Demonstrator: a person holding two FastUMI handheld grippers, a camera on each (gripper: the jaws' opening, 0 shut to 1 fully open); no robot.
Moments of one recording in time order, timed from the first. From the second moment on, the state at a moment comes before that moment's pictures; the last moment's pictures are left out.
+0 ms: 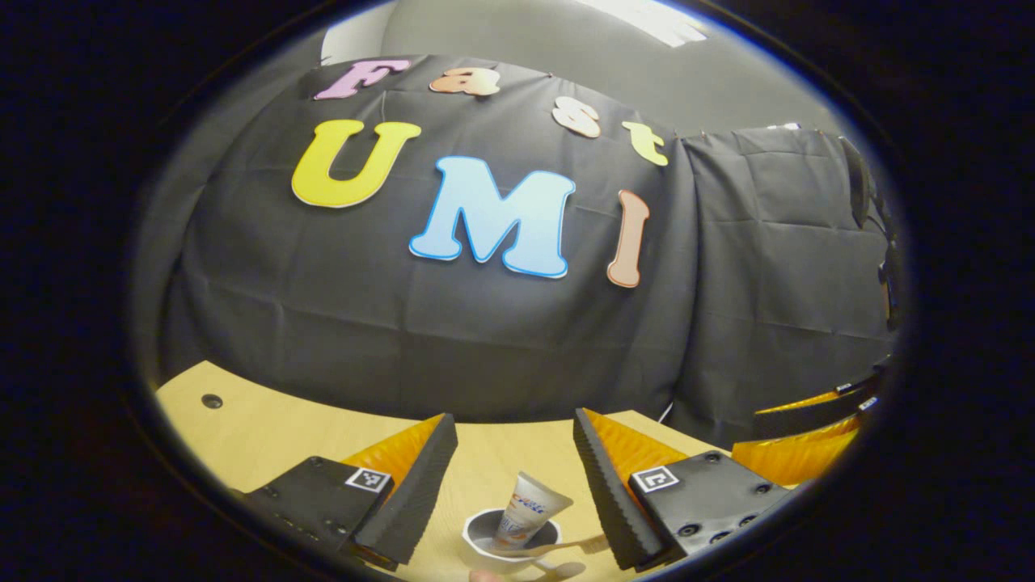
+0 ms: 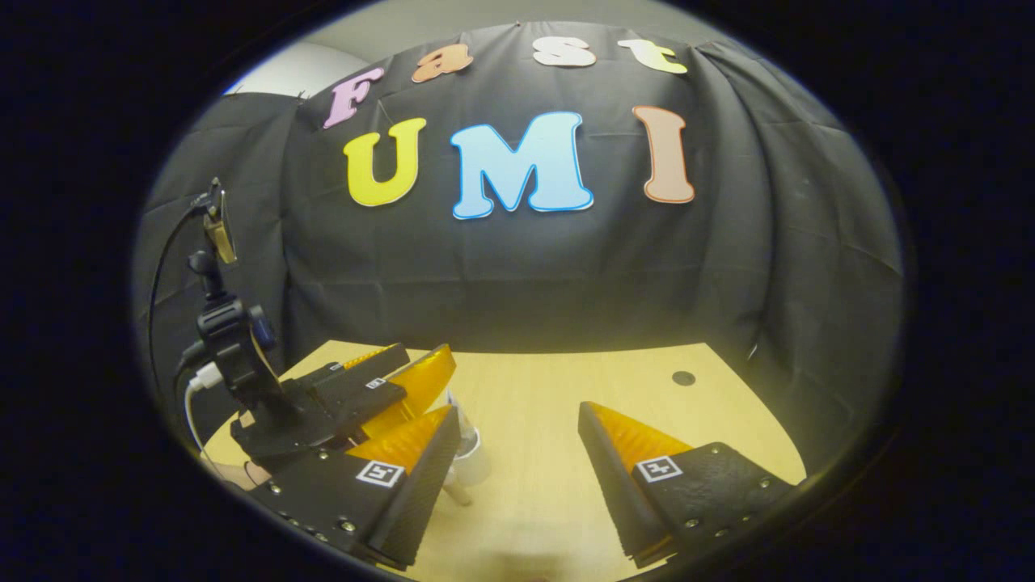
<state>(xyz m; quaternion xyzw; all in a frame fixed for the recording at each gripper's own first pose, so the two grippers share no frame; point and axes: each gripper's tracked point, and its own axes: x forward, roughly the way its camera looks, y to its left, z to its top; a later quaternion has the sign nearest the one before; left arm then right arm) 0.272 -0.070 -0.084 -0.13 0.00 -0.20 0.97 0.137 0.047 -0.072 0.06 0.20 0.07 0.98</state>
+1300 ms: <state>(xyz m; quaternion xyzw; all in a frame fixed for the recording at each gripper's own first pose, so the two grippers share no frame) 0.202 0.067 -0.062 -0.15 0.06 -0.09 0.98 0.144 0.137 -0.182 0.00 0.43 0.13 0.89</state>
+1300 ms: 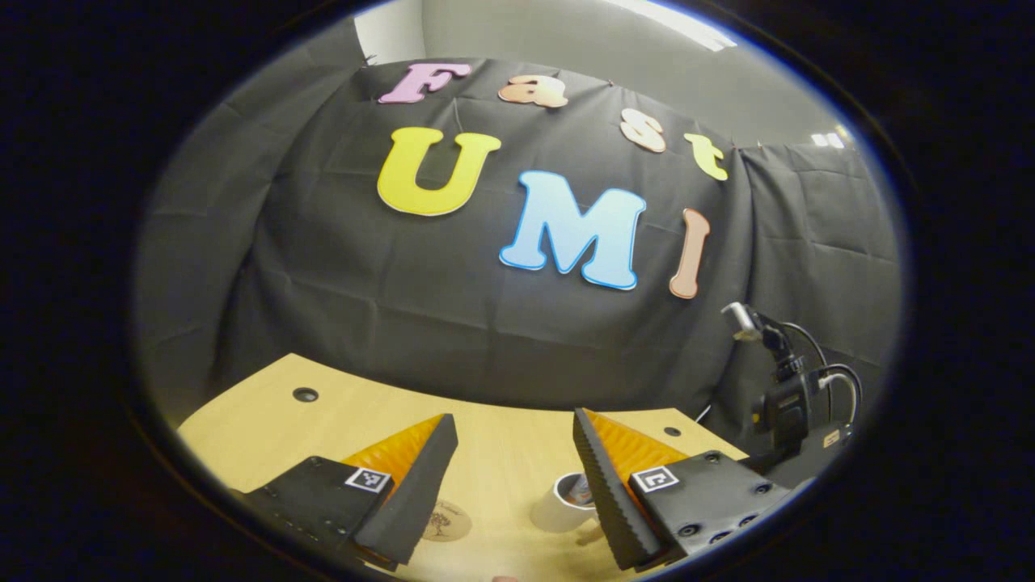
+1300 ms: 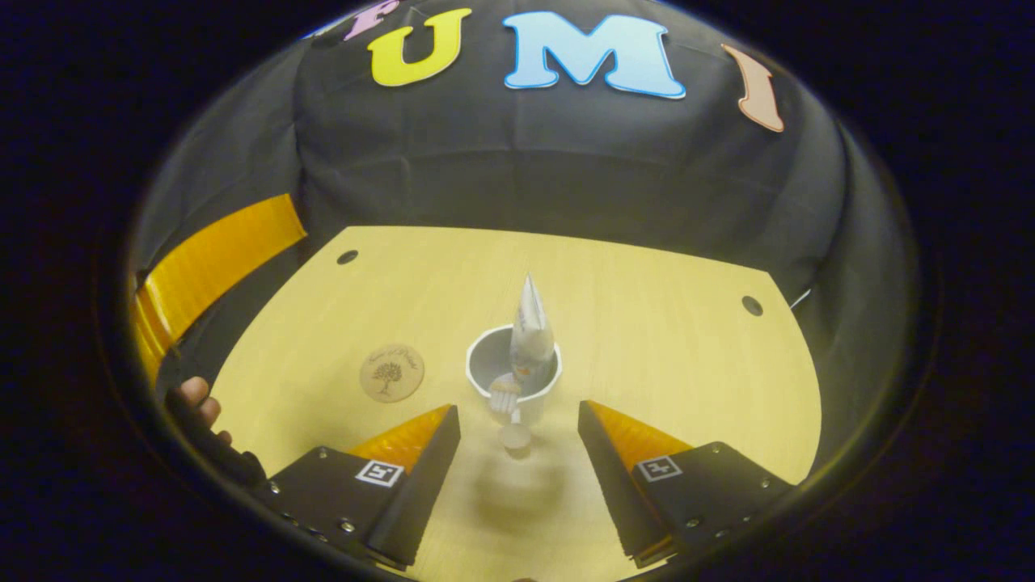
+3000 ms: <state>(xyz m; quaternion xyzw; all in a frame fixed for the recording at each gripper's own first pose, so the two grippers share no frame) 0.182 0.107 -0.098 -0.19 0.11 -0.07 0.97 0.155 0.147 -0.260 -0.03 0.61 0.11 0.79</state>
